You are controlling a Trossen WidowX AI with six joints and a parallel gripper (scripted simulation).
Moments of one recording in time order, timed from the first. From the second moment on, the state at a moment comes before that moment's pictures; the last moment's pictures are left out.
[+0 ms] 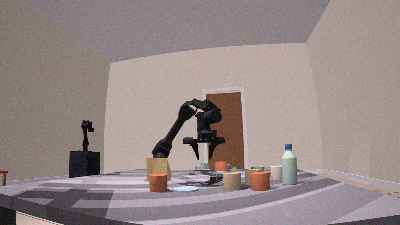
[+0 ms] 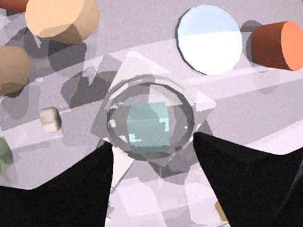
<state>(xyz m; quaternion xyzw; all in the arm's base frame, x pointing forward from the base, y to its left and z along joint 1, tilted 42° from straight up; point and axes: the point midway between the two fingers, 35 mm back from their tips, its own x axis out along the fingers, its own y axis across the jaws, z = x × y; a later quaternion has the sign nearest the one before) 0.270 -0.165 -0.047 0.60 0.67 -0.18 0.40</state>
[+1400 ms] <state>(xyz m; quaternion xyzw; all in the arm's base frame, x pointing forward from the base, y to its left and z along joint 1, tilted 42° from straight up) 0.271 -0.145 -0.067 0.60 0.67 -0.18 0.39</state>
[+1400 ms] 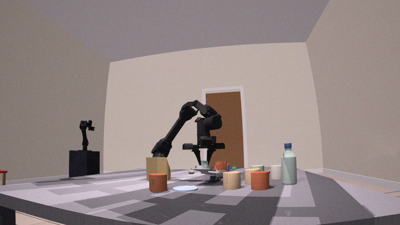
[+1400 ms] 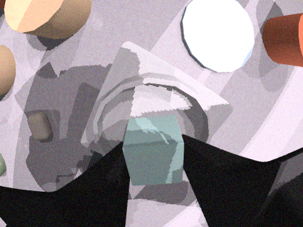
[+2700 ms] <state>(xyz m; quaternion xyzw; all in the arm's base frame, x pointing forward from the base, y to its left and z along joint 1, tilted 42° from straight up) 0.209 -0.219 -0.136 0.60 0.67 -0.19 0.40</state>
